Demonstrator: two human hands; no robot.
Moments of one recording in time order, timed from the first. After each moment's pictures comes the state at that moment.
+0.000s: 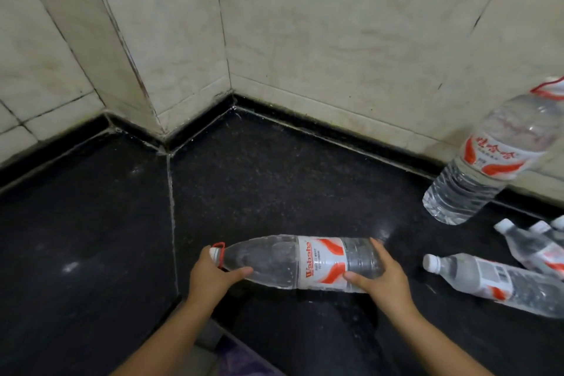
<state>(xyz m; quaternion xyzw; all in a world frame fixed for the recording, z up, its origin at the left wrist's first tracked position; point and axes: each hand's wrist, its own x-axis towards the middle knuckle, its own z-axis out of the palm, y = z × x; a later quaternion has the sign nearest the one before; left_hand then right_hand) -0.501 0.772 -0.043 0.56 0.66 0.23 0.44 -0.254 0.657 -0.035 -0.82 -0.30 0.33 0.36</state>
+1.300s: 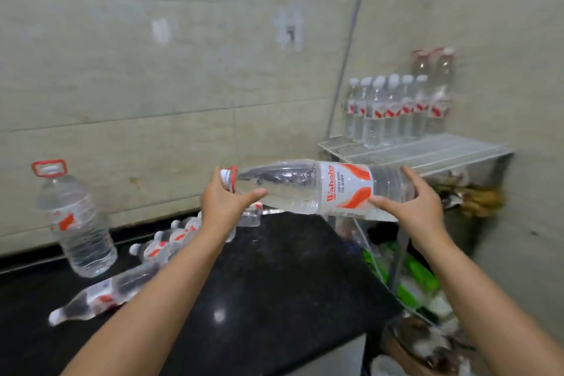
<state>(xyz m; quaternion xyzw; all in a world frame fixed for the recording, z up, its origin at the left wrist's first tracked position) -0.075 0.258 0.177 0.77 0.16 0.34 0.52 -0.023 -0.010 0.177 -0.80 -0.07 -0.17 0.58</state>
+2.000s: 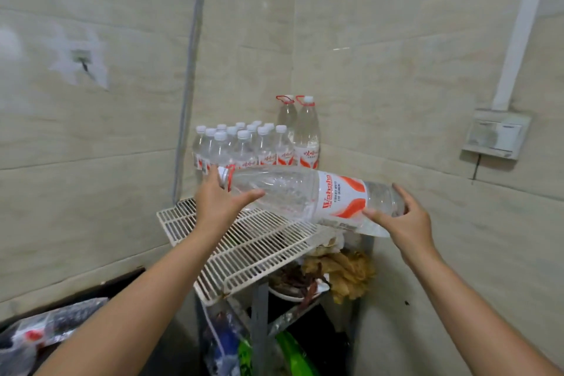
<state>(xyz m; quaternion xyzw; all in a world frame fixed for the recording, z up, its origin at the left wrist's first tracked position) 0.255 -0.033 0.244 0.77 -0.02 0.29 0.56 0.237 -0.297 0.222 -0.77 0.03 -0.28 0.57</state>
